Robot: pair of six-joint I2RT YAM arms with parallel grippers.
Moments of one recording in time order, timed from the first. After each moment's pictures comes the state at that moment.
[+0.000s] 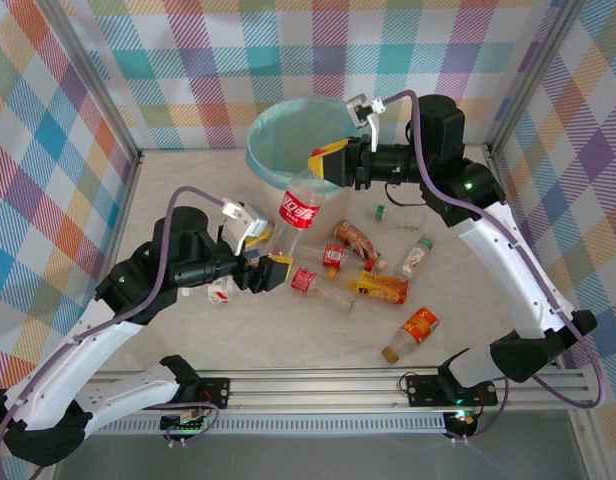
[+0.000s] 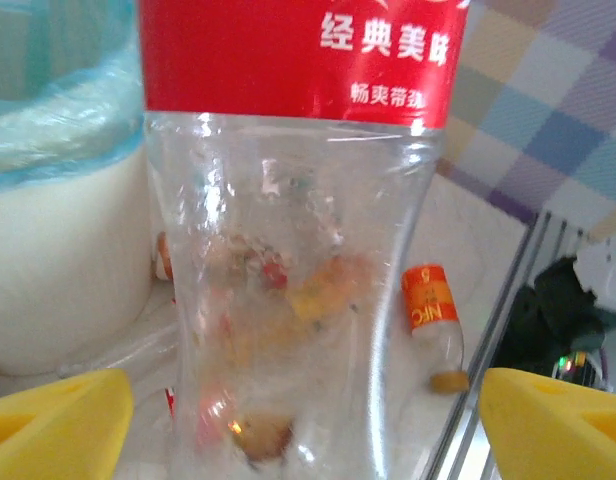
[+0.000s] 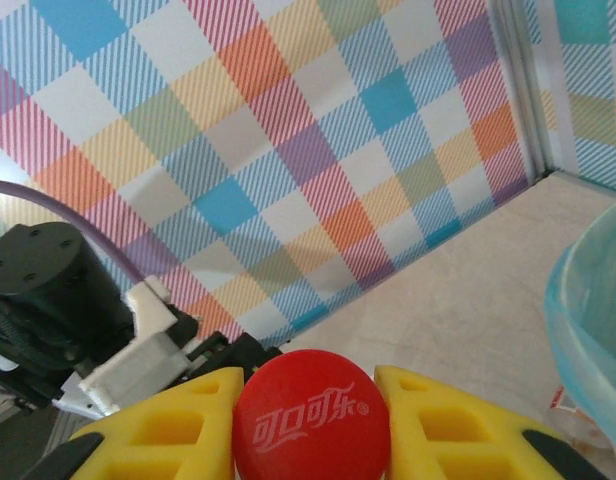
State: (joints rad) left arm -0.73 0.90 1.20 -0.69 0.25 -0.09; right arm 0.55 1.45 1.84 -0.57 -0.77 0.30
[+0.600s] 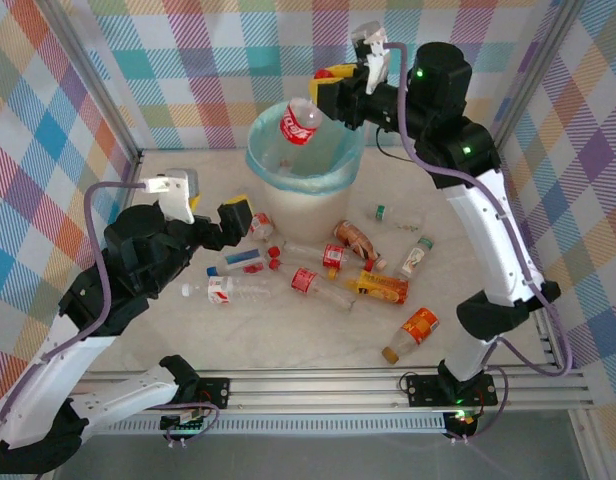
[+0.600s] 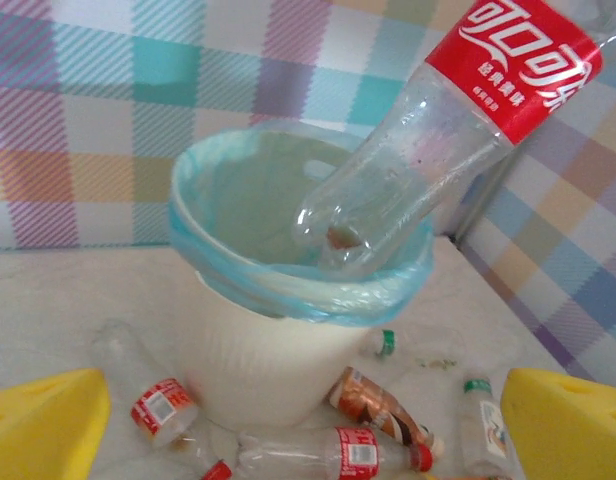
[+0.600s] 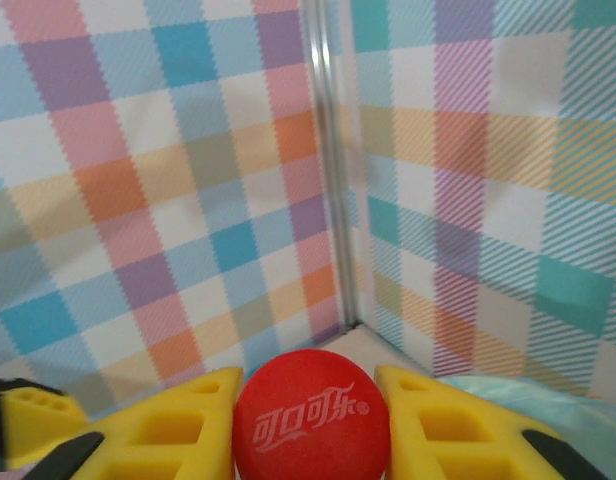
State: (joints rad) left arm -0.73 0.86 1.33 -0.67 -0.34 -0.34; right arm 0.55 1.74 2.38 -0.63 -0.42 0.09
